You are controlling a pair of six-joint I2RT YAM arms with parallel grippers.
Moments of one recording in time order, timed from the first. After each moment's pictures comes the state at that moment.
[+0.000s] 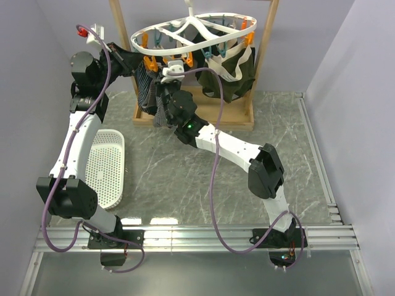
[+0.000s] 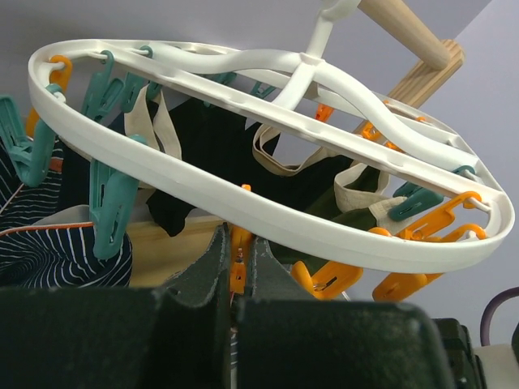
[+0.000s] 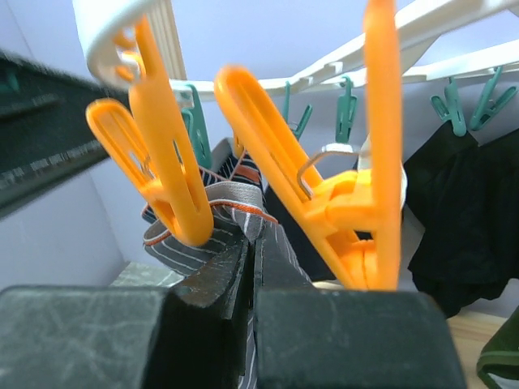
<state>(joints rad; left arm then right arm) -0.05 1.53 1.62 0.09 0.51 -0.65 0.92 2.07 1.91 0.59 0.62 -0.15</state>
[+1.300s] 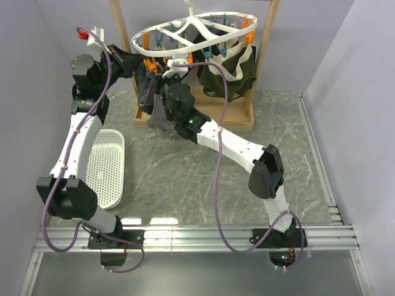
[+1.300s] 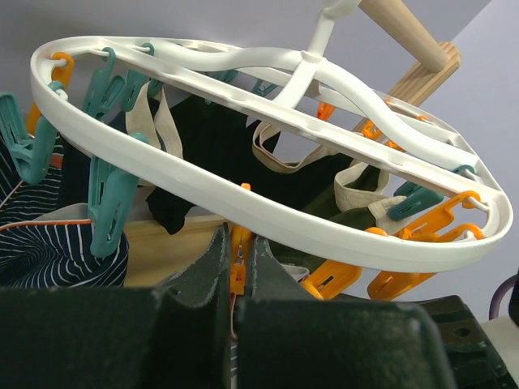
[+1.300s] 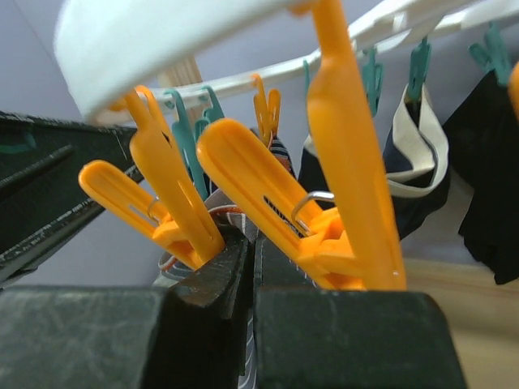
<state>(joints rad) -0.05 1.52 1.59 0.13 0.51 -0.68 0.92 2.07 2.02 0.38 0.64 0.07</state>
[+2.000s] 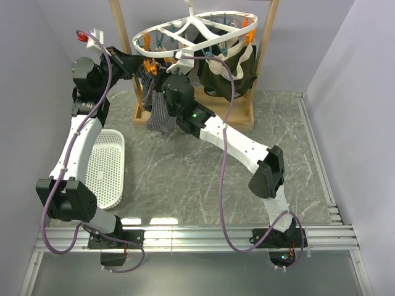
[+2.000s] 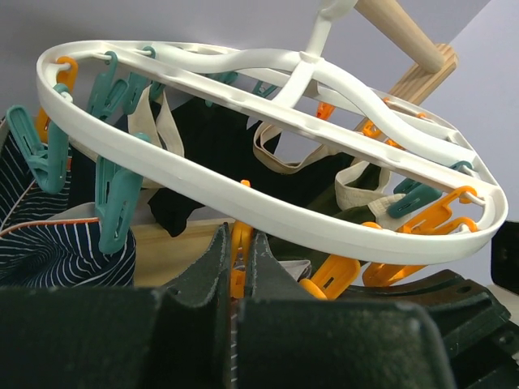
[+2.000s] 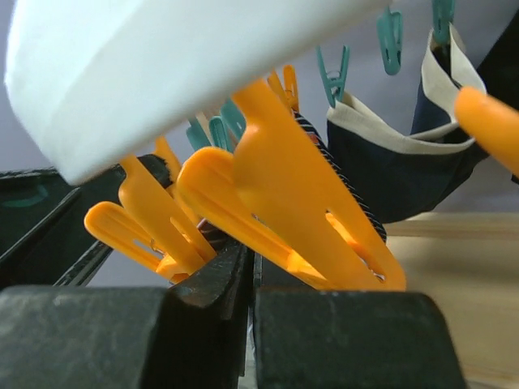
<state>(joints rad) -0.05 1.50 1.54 0.18 0.50 -0.68 0.91 2.07 2.14 0.11 0.63 0.36</state>
